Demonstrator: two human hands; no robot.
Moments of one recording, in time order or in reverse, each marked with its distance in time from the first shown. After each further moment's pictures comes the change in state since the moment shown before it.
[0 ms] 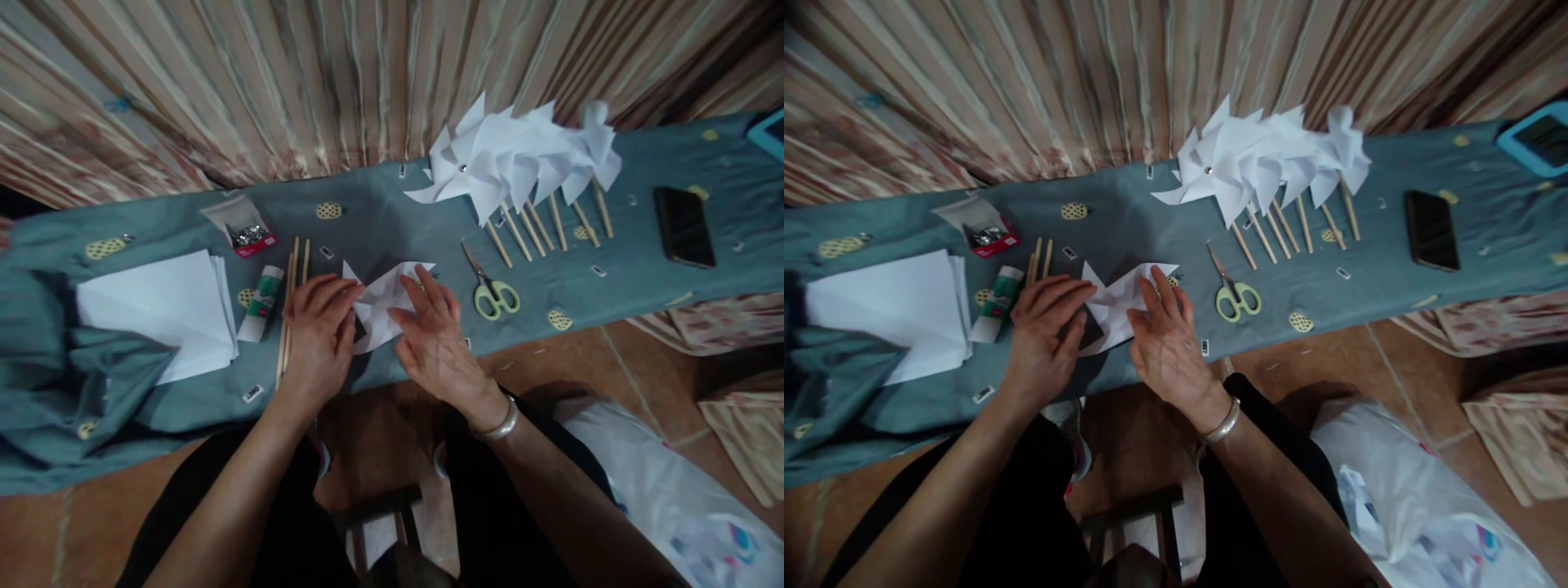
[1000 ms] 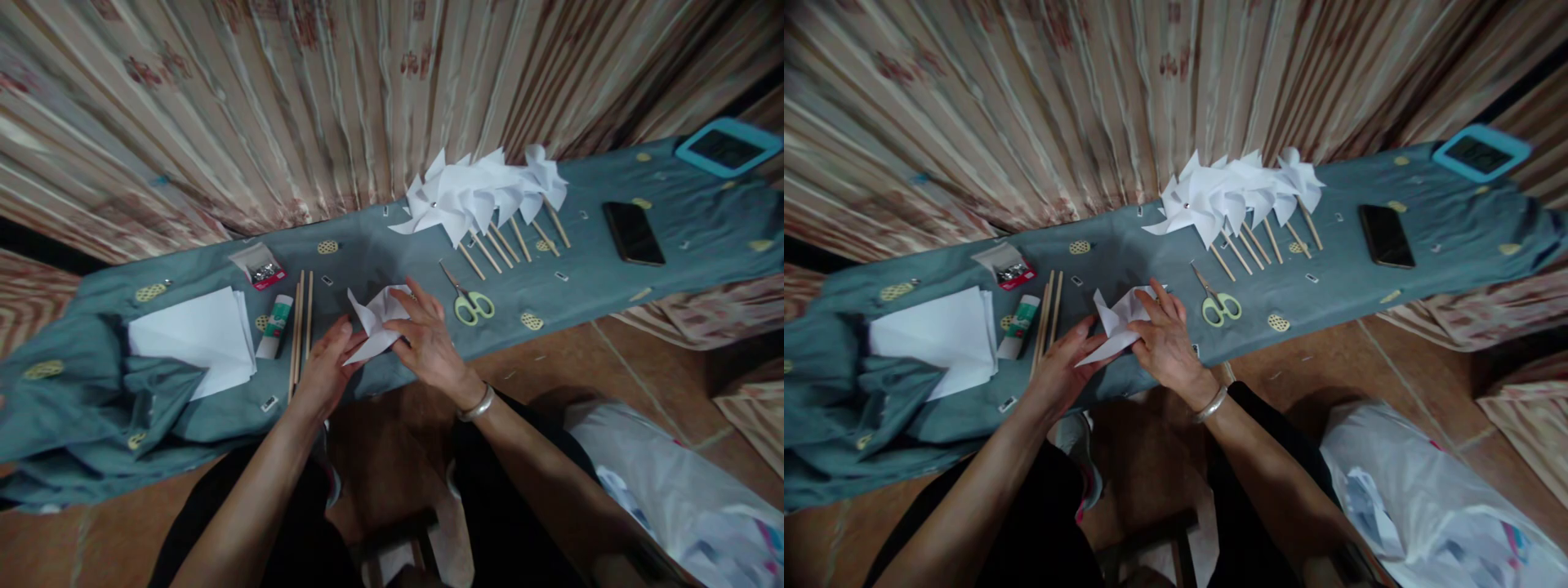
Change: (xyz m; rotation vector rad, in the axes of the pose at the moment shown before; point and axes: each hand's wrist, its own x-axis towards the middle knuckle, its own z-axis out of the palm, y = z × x) left_hand -0.008 0.019 0.005 -1.354 -0.046 -0.954; right_hand 0.008 0.005 -0.002 0.143 0.096 0.075
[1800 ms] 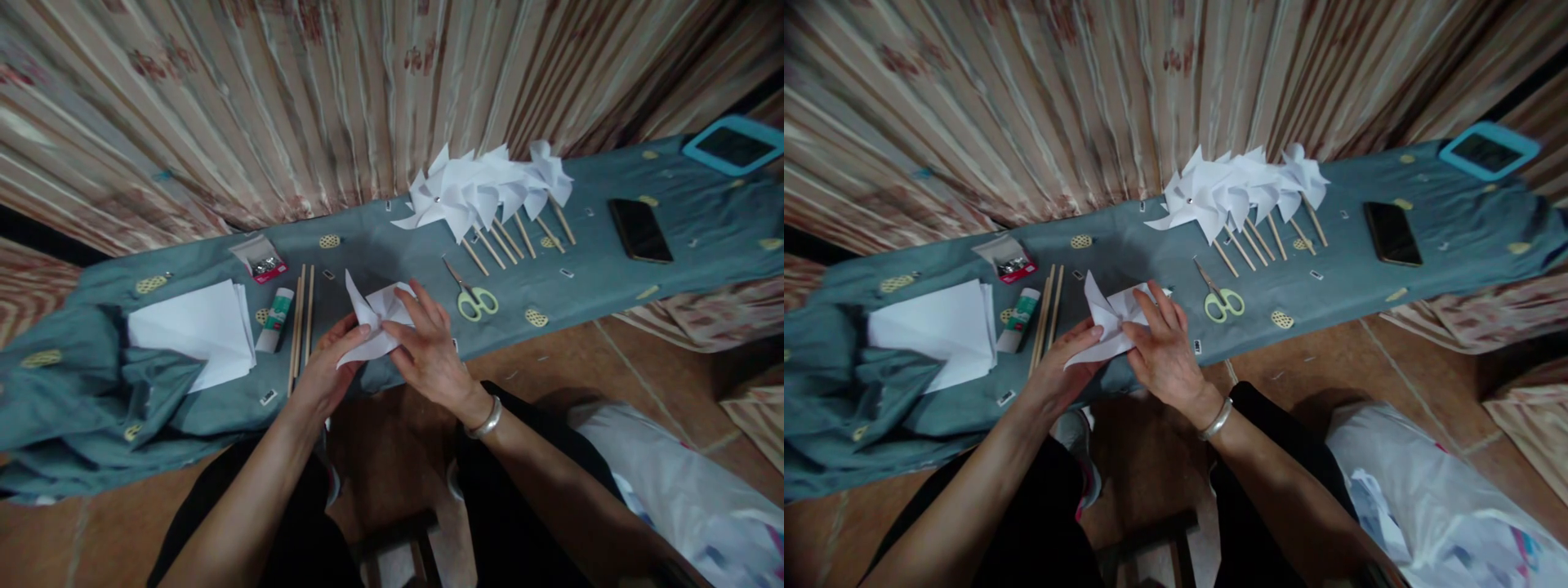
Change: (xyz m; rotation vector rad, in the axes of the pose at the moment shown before) left_hand 0.000 0.001 0.007 -0.055 -0.175 0.017; right_hand -0.020 -0.013 -0.002 -0.079 0.070 -0.074
